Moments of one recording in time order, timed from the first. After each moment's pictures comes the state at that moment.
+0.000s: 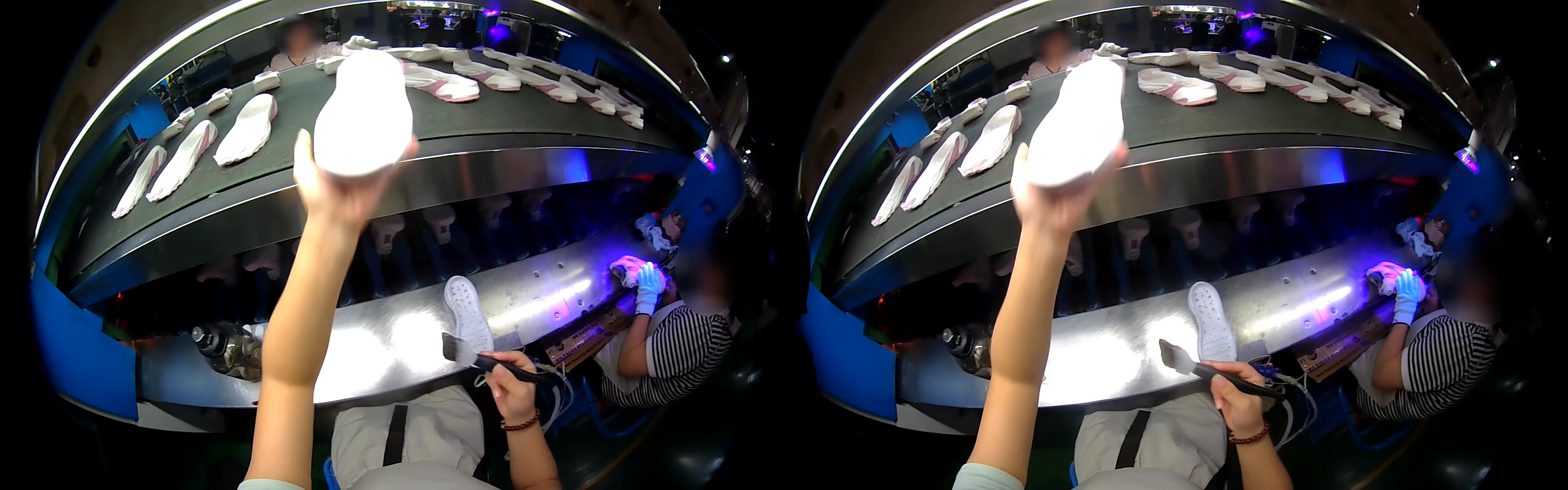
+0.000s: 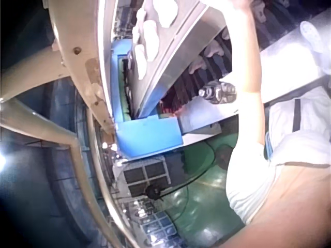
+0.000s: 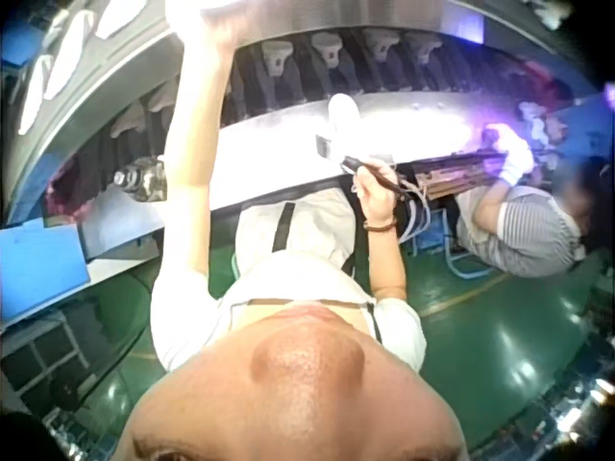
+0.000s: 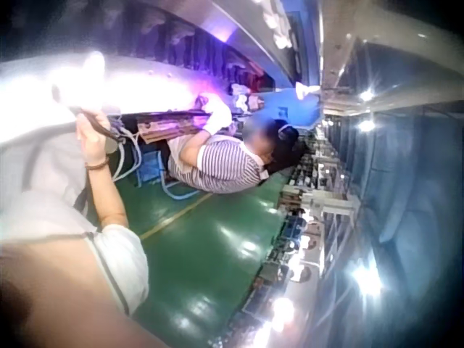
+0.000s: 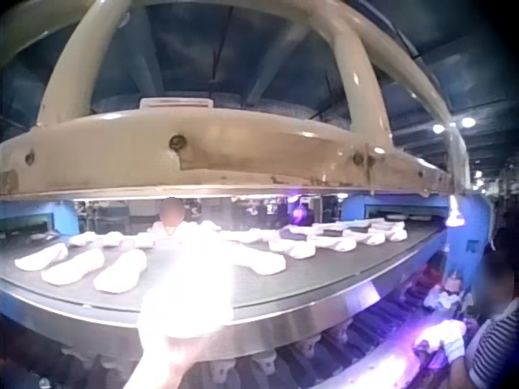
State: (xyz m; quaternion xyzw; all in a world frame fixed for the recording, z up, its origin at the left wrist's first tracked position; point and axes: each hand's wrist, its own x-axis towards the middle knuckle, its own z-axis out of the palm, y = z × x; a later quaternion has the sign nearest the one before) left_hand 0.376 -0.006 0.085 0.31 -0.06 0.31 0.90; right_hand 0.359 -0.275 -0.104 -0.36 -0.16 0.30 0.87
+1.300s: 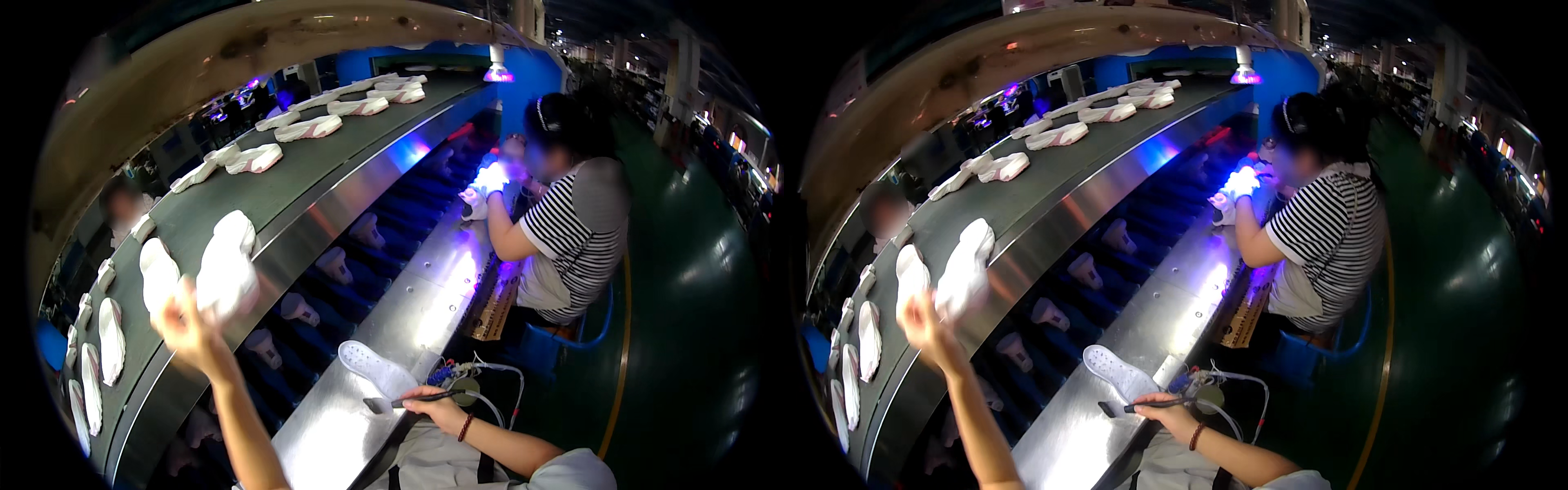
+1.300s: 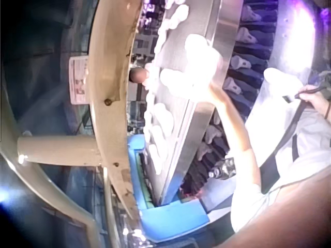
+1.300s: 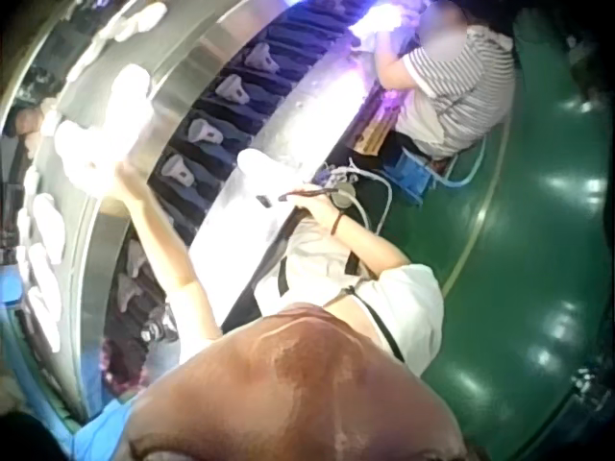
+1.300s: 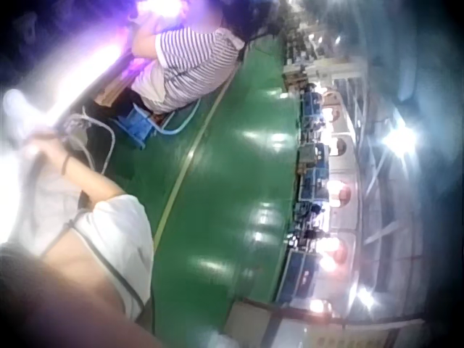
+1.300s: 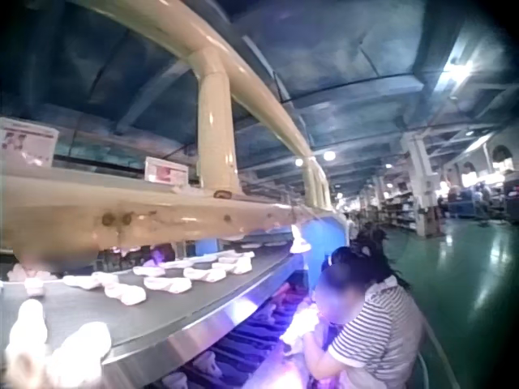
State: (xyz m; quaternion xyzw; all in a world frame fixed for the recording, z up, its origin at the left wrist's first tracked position) left_hand 0.415 -0.042 0.071 0.63 0.09 0.60 0.49; right_hand 0.363 -0.291 -0.155 -0.52 0.03 0.33 0.79
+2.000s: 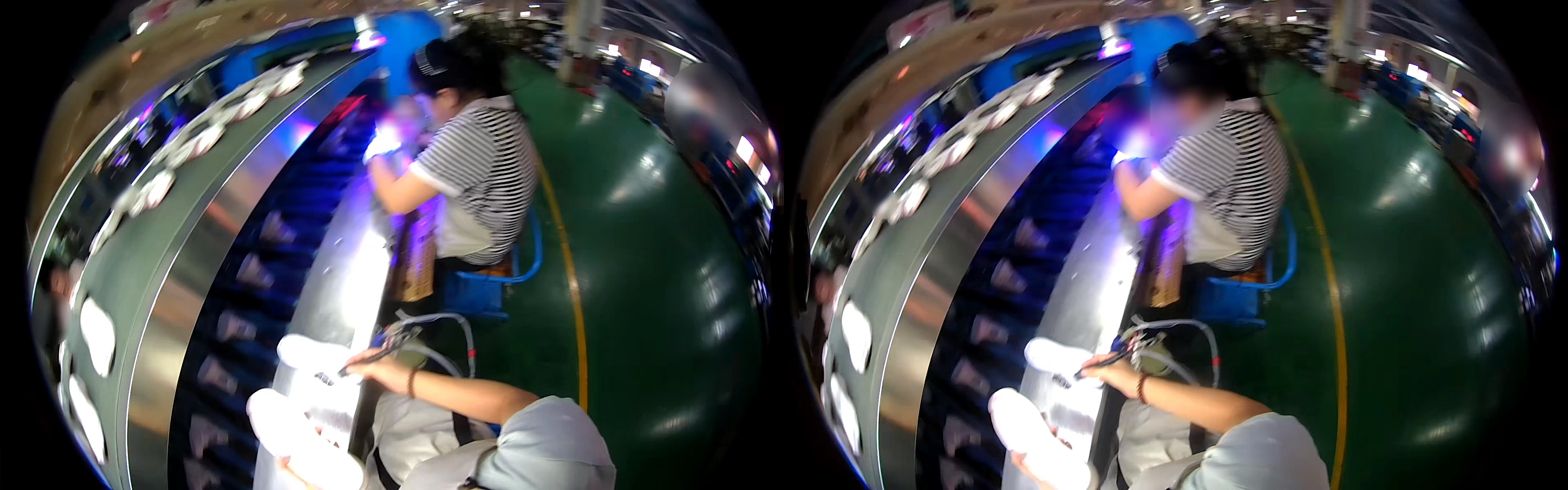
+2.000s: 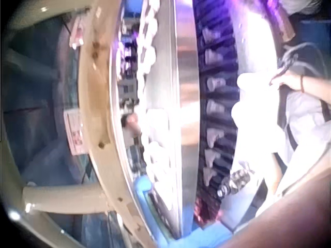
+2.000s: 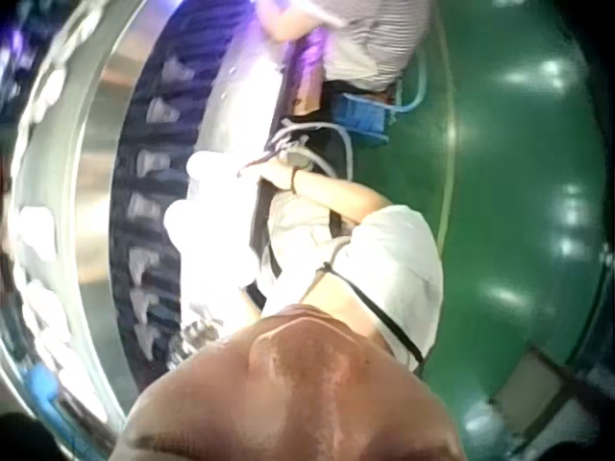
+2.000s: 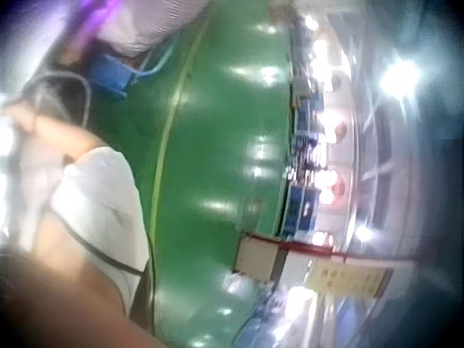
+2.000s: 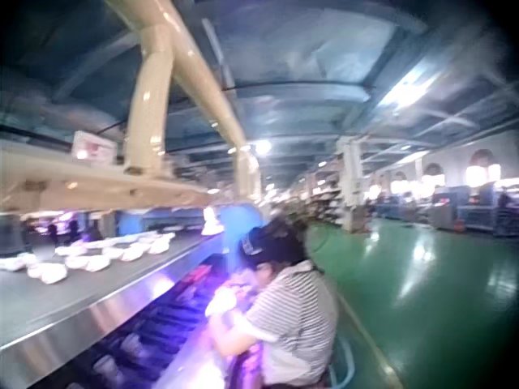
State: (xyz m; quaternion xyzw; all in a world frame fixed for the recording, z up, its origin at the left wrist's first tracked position) left_hand 0.253 -0.088 -0.157 0.42 0.16 0.03 0.89; right_hand 0.385 -0.308 -0.155 -0.52 0.04 0.24 0.82
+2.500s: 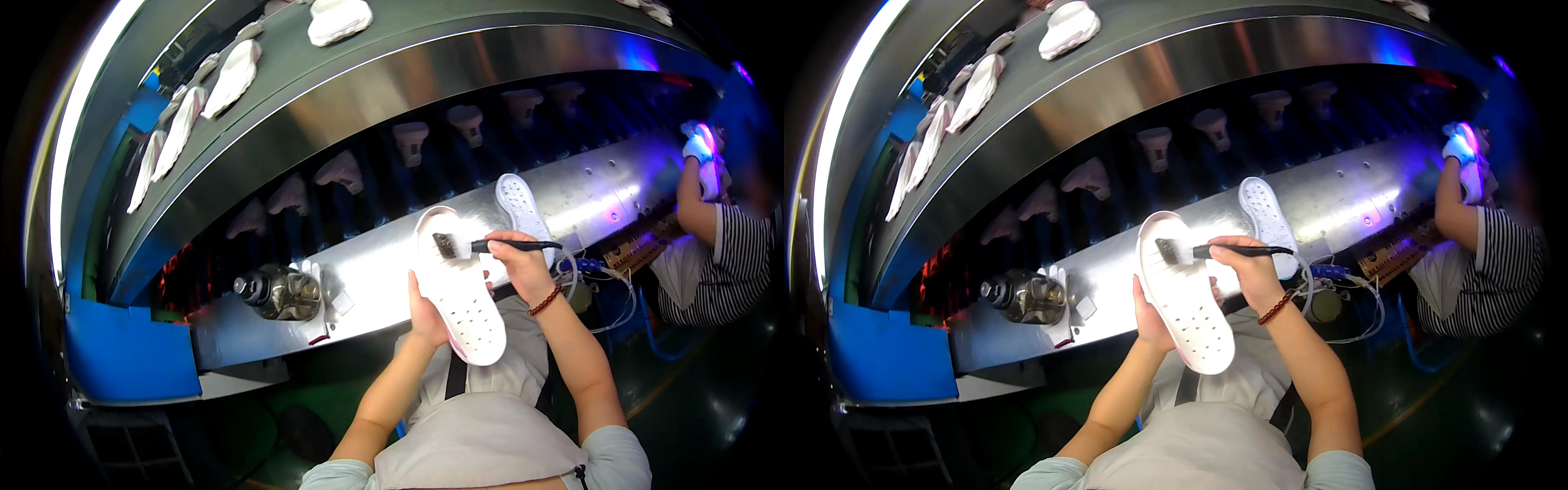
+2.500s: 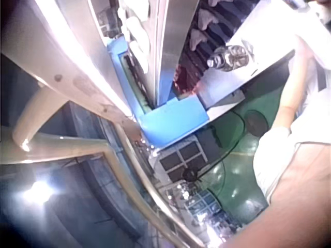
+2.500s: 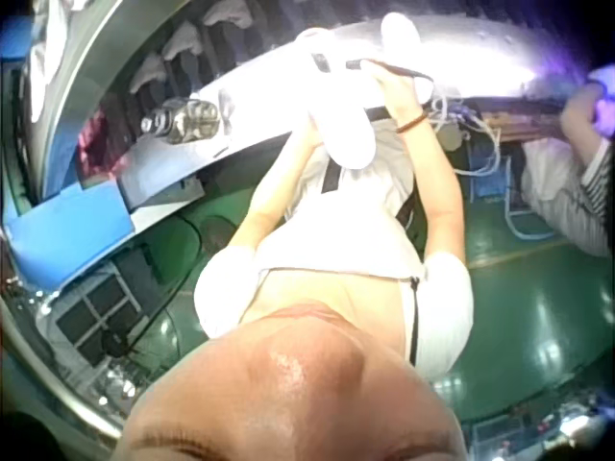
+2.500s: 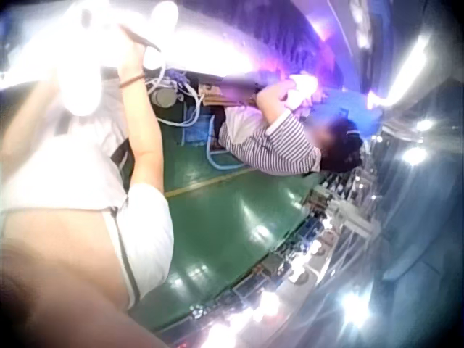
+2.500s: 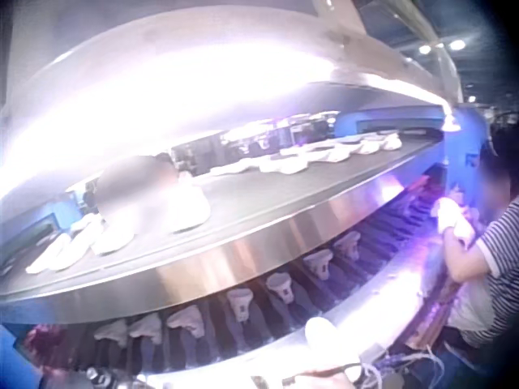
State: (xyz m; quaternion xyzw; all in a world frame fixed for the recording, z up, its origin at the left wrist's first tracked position) left_hand 0.235 -0.133 -0.128 0.15 0.14 0.08 0.98; right_hand 0.371 -0.223 -0.114 -0.47 -0.08 0.41 0.78
